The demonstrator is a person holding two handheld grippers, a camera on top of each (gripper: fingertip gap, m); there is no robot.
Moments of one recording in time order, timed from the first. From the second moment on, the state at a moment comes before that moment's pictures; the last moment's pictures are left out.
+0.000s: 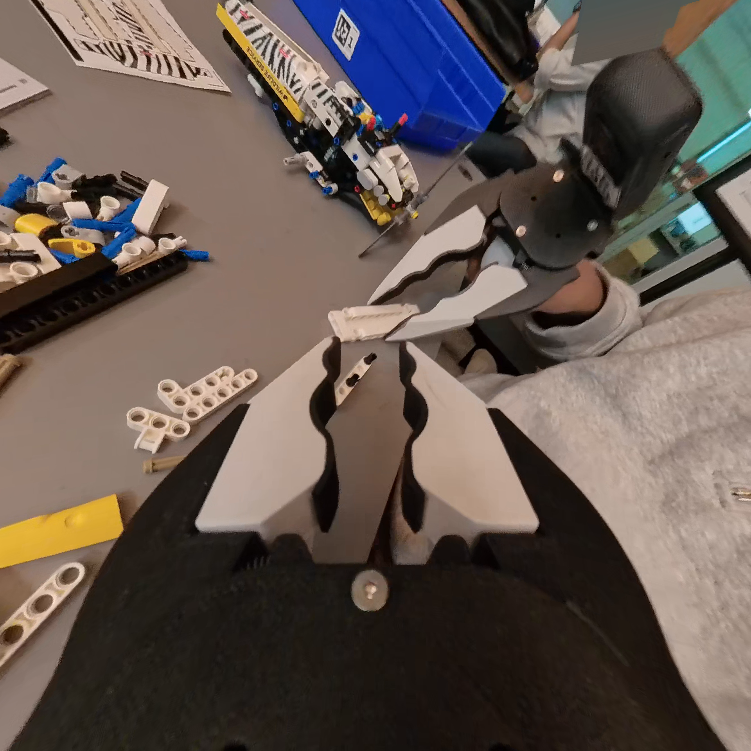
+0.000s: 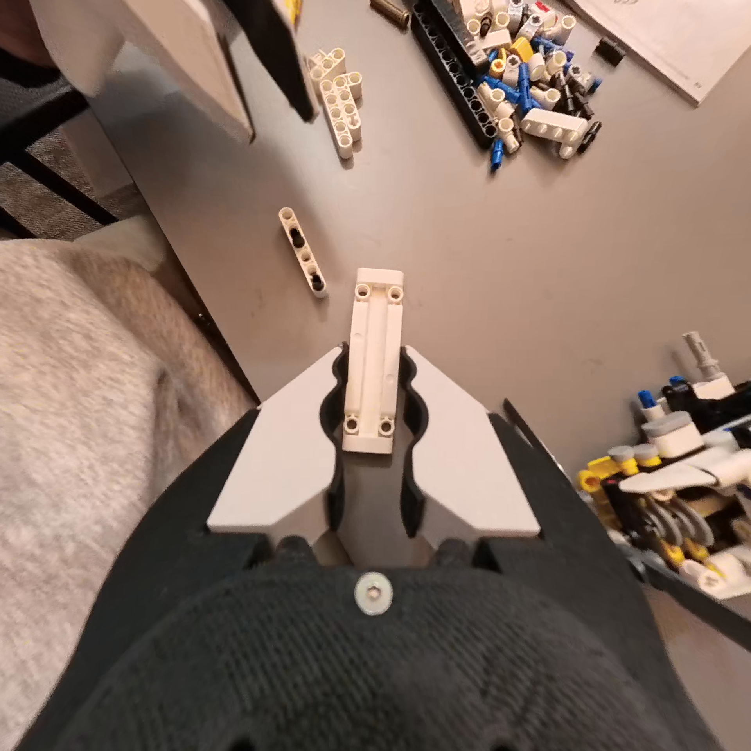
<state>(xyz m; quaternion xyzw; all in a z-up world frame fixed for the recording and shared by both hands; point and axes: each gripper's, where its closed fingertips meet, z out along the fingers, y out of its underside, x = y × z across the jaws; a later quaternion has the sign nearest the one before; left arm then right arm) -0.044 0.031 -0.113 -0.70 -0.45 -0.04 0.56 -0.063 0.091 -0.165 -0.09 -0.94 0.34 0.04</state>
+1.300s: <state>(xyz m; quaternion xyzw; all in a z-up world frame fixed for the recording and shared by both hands) -0.008 0.027 -0.017 -0.50 -0.23 -0.01 0.84 -0.027 0.050 -0.034 -0.15 -0.71 0.62 -0.30</state>
